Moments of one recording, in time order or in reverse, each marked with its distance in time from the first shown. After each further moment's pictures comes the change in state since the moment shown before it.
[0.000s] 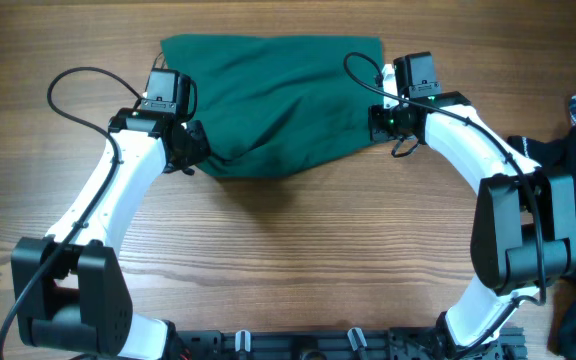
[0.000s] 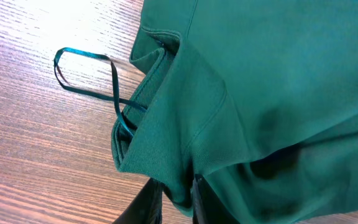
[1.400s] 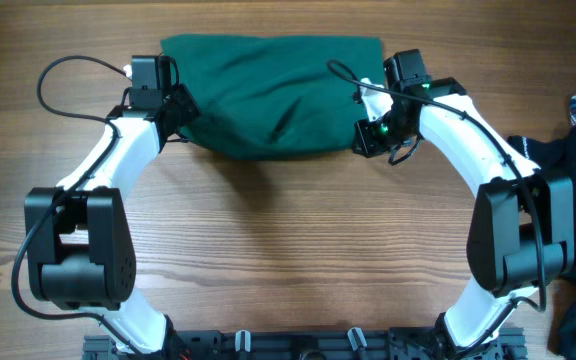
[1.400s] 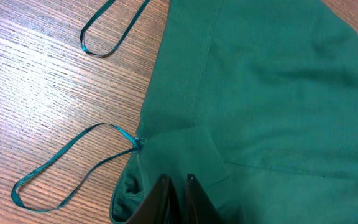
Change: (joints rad) left arm 0.100 0.193 0.002 0.518 0.023 -0.053; right arm 0.041 0.000 0.109 -0.338 -0.232 -0.195
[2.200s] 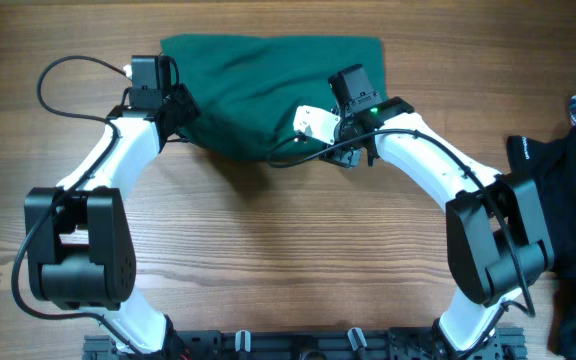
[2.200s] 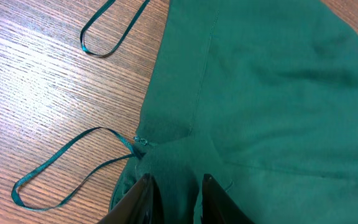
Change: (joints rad) left arm 0.000 0.000 0.000 0.001 0.000 -0.001; right arm 0.211 0.000 -0.069 0.266 0.242 -0.768
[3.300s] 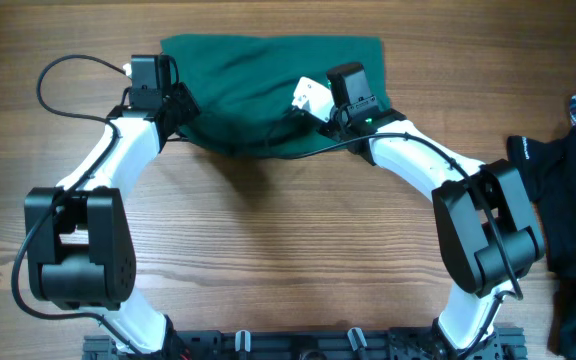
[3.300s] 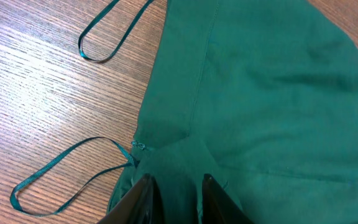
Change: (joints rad) left arm 0.000 0.000 0.000 0.014 0.000 0.000; right arm 0.000 0.052 -0.064 0.442 0.182 0.102
